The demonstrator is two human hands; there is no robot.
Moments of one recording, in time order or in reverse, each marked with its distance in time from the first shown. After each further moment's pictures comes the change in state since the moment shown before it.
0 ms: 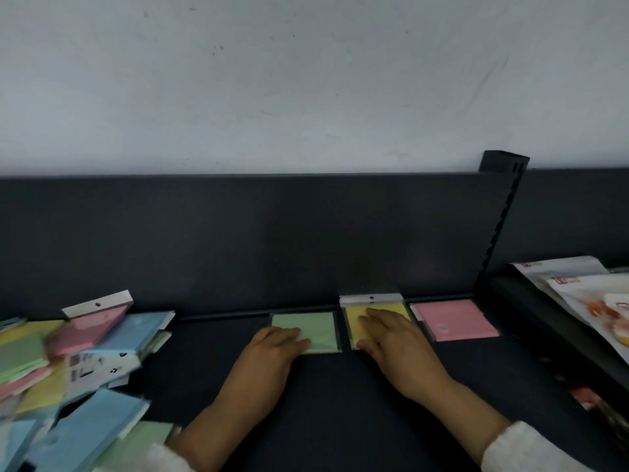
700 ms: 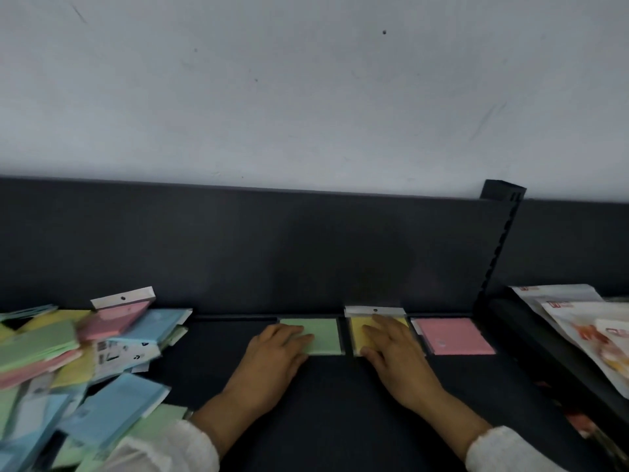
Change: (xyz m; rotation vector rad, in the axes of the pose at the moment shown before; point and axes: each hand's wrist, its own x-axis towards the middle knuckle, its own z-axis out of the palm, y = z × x) left_hand -0.003 0.012 -0.021 0.027 -0.035 -0.105; right_hand -0.009 -0.004 -0.003 0.070 0.042 -0.005
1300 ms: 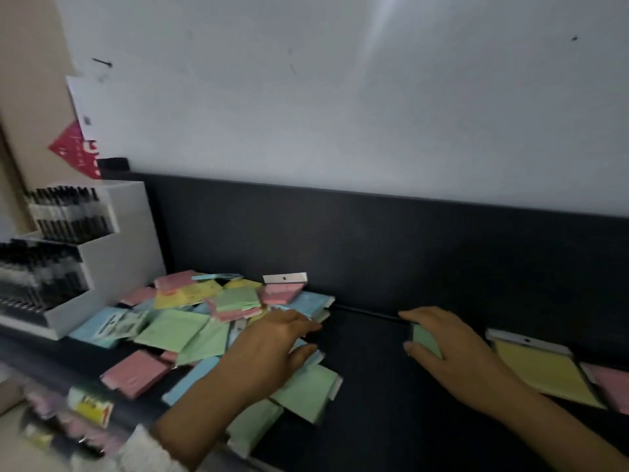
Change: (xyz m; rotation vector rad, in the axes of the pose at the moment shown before) left_hand -0.132 -0.053 -0.138 0.122 0.095 -0.235; right_hand -0.002 -0.141 -0.038 0.240 -0.048 -0.477
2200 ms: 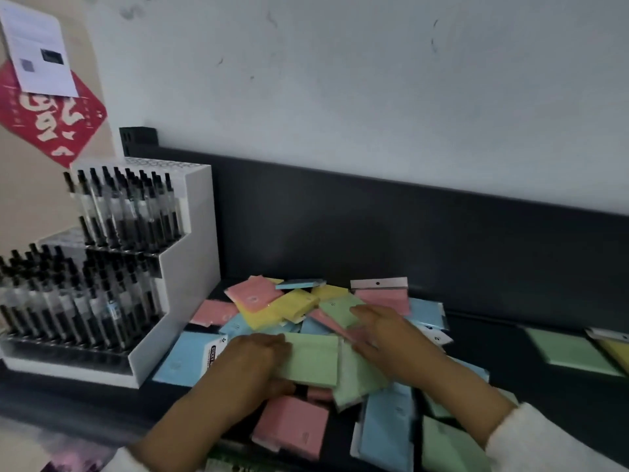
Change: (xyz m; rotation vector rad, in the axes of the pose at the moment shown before) left_hand -0.068 -0.286 -0.033 0.060 -0.285 0.023; right_hand 0.171 -0.222 0.175 -0.245 -0.212 0.121
